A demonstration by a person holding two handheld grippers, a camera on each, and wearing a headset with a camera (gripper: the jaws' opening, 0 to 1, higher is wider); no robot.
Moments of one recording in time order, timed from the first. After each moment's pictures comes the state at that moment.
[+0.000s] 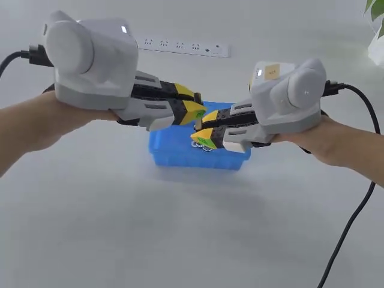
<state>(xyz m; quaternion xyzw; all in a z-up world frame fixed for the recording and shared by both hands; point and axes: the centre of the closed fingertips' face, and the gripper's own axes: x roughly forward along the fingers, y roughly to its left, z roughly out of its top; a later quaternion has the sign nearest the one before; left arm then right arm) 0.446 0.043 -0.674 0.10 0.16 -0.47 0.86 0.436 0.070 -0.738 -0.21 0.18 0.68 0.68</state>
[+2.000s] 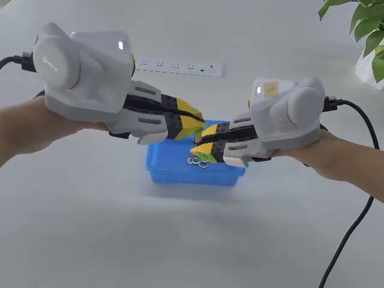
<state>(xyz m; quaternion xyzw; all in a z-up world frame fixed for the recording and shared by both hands) 0.426 0.032 -0.649 0.17 0.12 -0.53 0.82 0.438 0.062 -0.724 -0.23 0.16 0.68 0.68</state>
